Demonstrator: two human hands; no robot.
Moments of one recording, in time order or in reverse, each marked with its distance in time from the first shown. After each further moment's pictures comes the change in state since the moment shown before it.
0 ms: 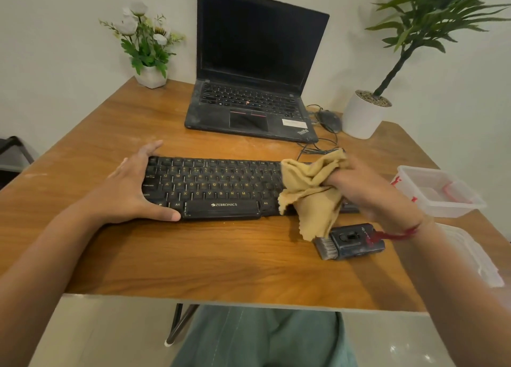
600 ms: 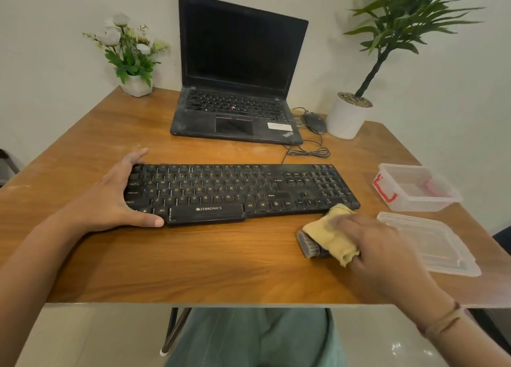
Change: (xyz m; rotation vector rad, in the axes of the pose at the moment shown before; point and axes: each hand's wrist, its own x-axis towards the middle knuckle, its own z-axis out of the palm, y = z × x) left_hand -0.001 0.001 -0.001 -0.072 -0.019 0.025; right_hand -0.079 0.073 -0.007 -0.999 0.101 -0.110
